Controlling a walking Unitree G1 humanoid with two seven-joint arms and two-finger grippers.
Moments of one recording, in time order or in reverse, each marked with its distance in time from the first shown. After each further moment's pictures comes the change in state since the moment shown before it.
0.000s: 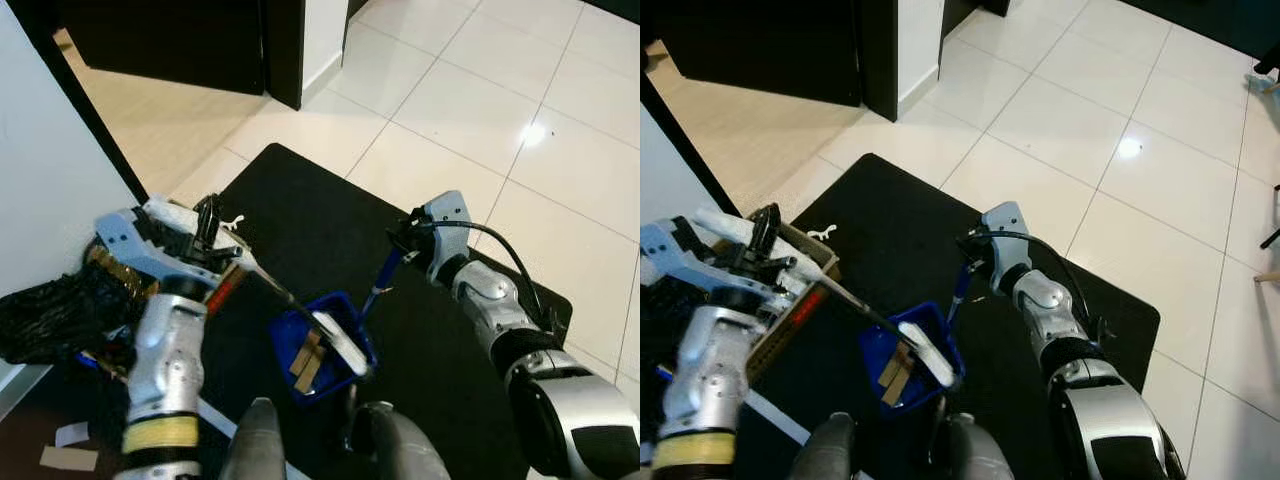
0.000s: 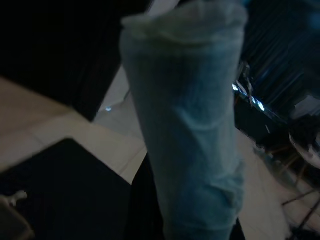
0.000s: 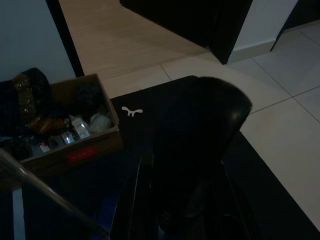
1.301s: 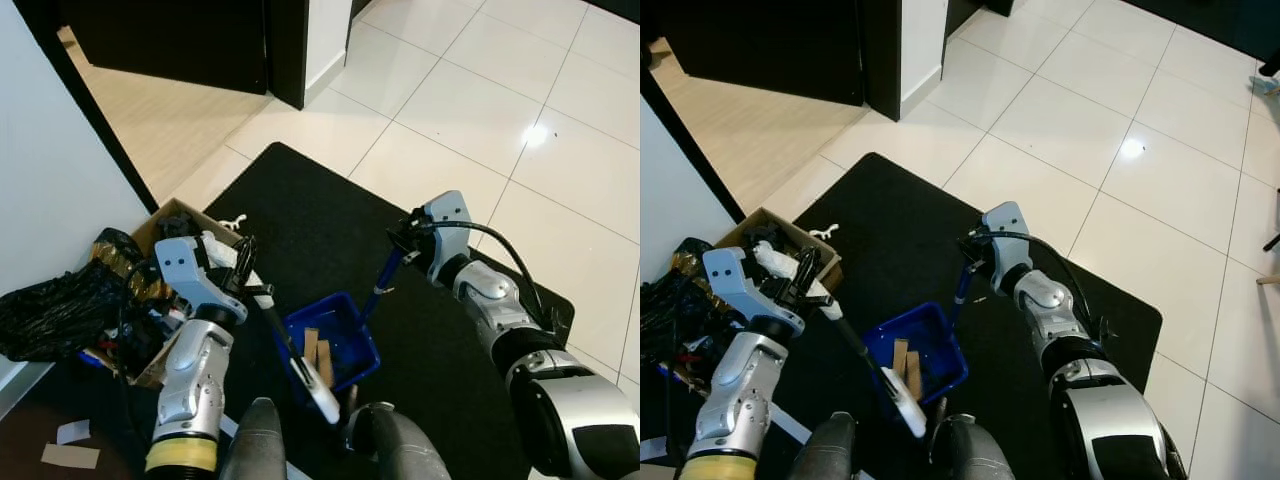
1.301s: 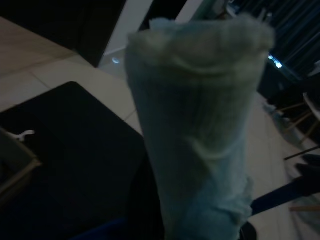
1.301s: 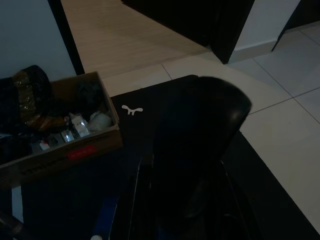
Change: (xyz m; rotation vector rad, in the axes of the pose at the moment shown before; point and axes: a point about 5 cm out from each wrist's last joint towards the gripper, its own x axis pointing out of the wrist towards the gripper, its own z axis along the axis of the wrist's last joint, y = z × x) left arm -0.012 -0.031 -0.076 -0.131 0.188 0.103; right arm -0.001 -0.003 0.000 -0.007 0.003 -0.004
